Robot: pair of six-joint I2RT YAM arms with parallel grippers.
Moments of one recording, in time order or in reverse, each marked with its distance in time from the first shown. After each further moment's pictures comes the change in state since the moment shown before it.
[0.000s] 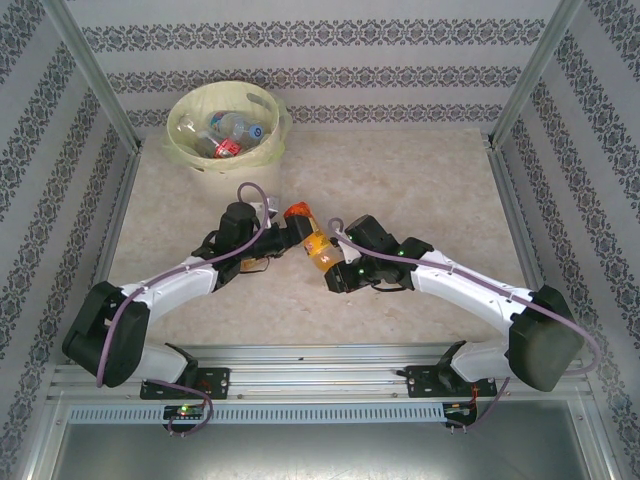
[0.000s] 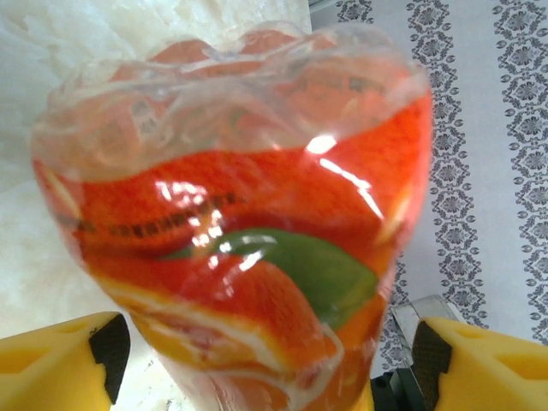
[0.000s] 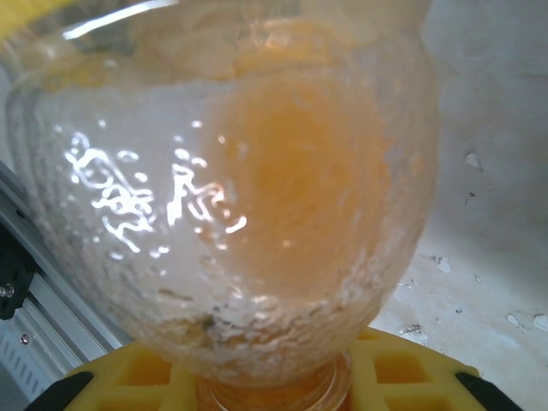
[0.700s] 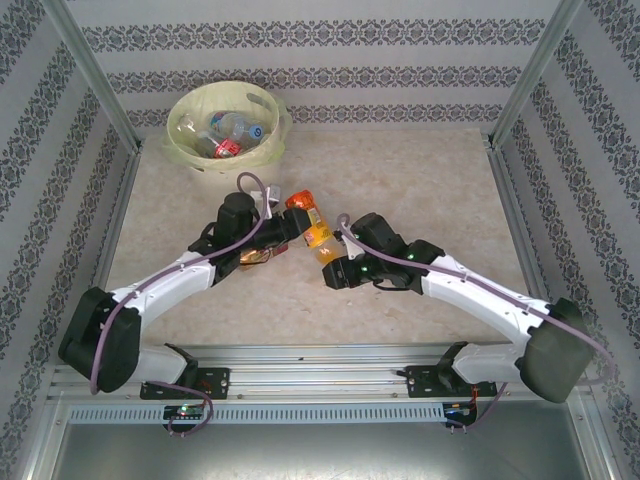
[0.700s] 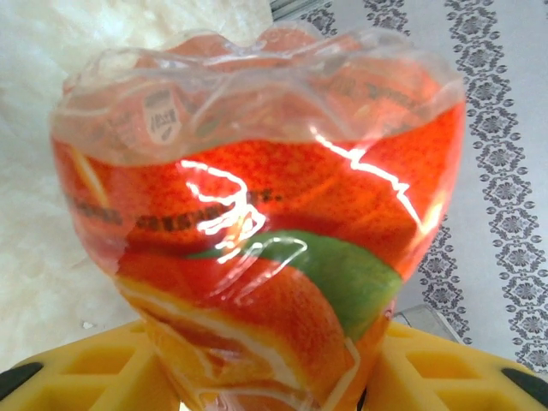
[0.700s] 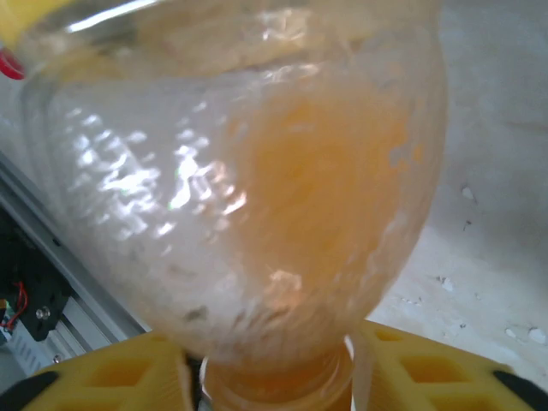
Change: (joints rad) left arm -0.006 -0.040 0.098 -0.084 -0.003 0.039; right arm 0.008 -0.093 0.002 0.026 0.027 0.047
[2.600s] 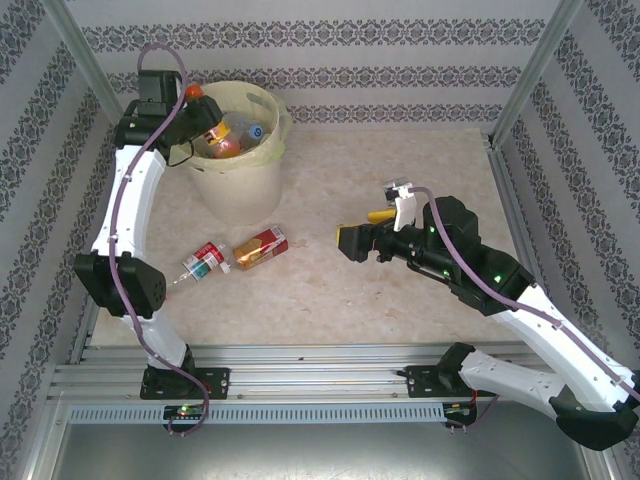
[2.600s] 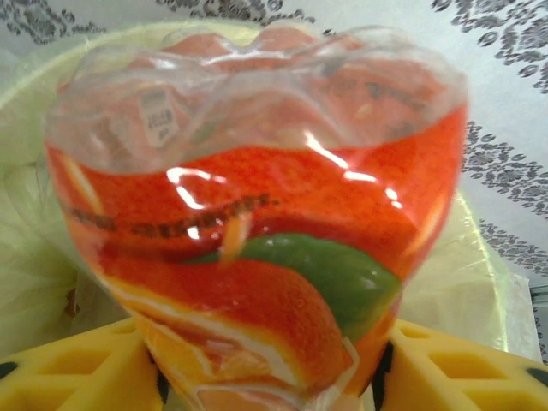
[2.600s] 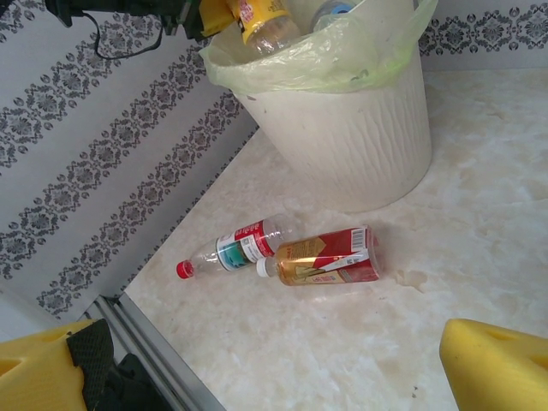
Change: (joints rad) left arm 0.478 0.429 1.205 -1.036 -0.393 0.432; right arm 0.006 -0.335 0.235 -0.014 0.144 0.040
